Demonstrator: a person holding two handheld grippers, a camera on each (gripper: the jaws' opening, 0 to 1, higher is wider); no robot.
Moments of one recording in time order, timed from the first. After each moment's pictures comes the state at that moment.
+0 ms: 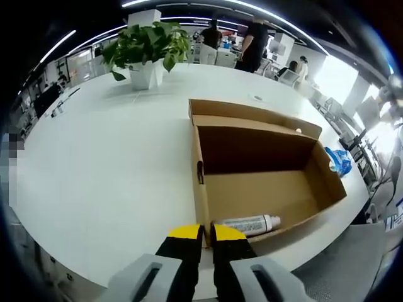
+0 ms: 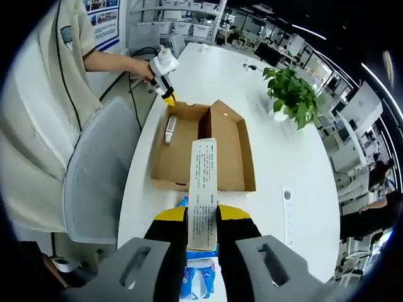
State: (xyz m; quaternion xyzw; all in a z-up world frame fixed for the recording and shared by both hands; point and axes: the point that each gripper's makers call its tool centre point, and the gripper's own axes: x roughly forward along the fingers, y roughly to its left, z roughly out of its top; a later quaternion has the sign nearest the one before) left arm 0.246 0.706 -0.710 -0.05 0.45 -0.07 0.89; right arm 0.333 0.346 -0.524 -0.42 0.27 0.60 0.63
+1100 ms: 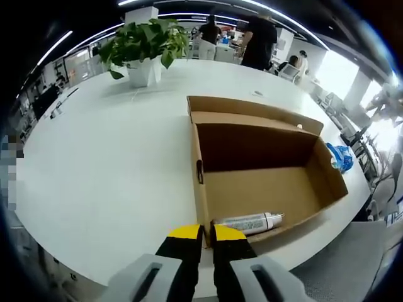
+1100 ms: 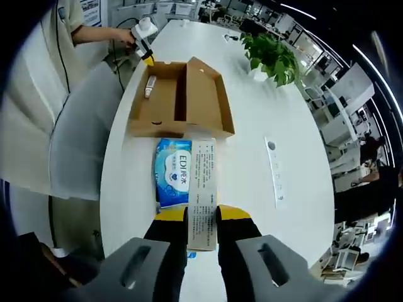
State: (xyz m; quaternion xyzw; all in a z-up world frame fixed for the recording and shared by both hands) left arm 0.245 0.705 -0.710 -0.04 0.46 -0.07 0.88; right arm 0.385 0.234 -0.564 -0.45 0.32 0.53 0.64
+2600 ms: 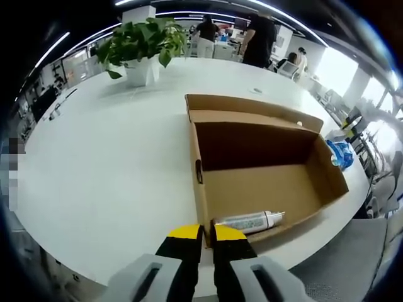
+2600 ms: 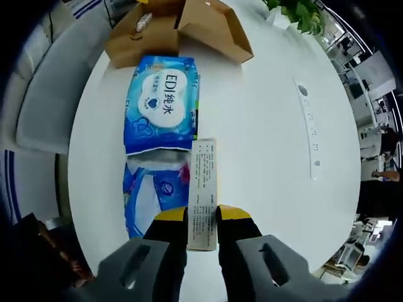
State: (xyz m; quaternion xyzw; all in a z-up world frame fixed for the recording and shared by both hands) left arm 0.247 0.706 -0.712 -0.03 0.47 -0.08 0.88; right arm 0.436 0.172 -0.716 -0.49 0.42 0.53 0.56
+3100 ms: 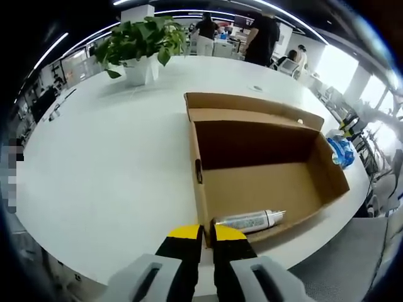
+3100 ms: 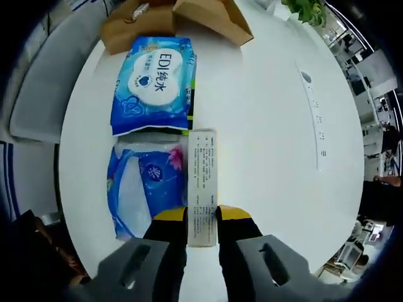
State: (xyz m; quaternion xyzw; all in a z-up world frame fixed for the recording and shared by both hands) left arm 0.247 0.706 -0.712 -0.03 0.48 -0.08 0.87; right arm 0.443 0.153 -0.738 -0.50 0.43 0.52 0.54
